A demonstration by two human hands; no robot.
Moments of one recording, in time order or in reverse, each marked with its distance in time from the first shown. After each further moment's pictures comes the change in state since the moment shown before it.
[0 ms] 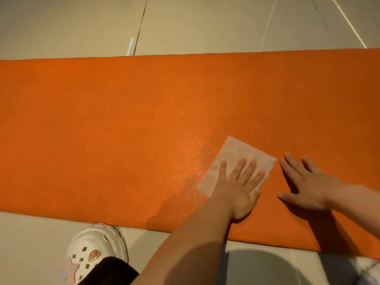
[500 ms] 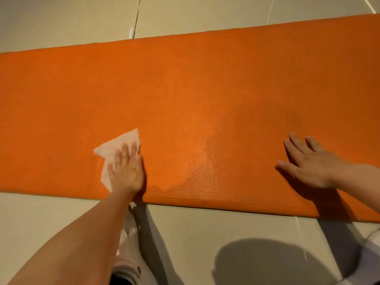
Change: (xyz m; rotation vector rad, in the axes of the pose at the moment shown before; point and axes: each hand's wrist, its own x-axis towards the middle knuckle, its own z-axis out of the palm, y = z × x) left_hand -0.144 -0.179 0.015 -0.252 0.342 -0.904; right_hand -0.001 -0.003 0.030 0.108 0.097 -0.027
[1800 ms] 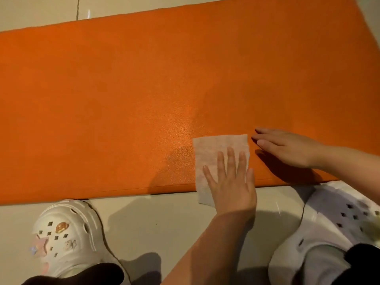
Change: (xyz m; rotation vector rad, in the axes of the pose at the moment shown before) left_hand -0.197 0.240 0.116 -0.100 -0.092 0.543; right_hand -0.019 0.061 0.025 0.357 0.143 -0.224
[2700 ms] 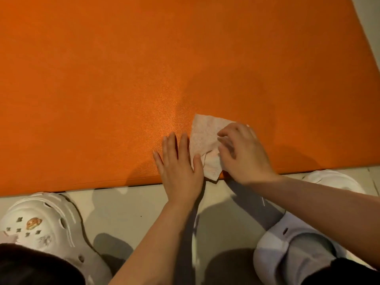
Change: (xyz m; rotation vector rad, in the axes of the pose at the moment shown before) left_hand 0.011 -0.069 -0.025 -0.125 0.333 -0.106; right_hand -0.004 -0.067 0.069 0.162 0.557 -0.056
